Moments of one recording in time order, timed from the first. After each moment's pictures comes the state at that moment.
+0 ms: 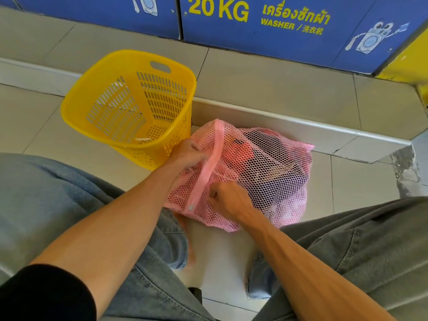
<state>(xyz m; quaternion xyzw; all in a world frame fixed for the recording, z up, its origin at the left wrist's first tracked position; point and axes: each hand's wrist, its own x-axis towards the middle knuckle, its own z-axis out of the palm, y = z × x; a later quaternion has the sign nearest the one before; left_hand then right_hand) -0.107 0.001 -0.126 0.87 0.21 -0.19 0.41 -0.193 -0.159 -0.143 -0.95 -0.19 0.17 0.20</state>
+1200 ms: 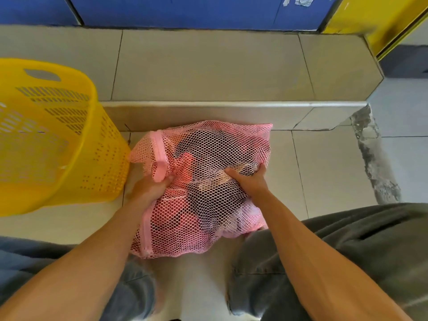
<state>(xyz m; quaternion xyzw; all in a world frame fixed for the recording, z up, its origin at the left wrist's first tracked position) -0.093 -0.063 -0.192 0.87 0.26 -0.26 0.33 -0.118 -0.322 -0.221 -0.68 0.43 0.19 0.56</state>
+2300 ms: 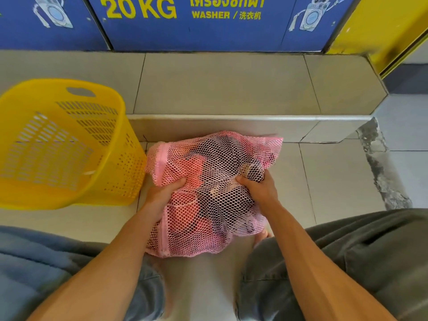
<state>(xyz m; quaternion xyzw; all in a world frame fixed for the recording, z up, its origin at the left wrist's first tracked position) -0.106 -0.047 -0.194 0.67 0.34 -0.24 0.61 -0.126 -0.307 -0.190 -0.70 0.39 0.12 0.58</state>
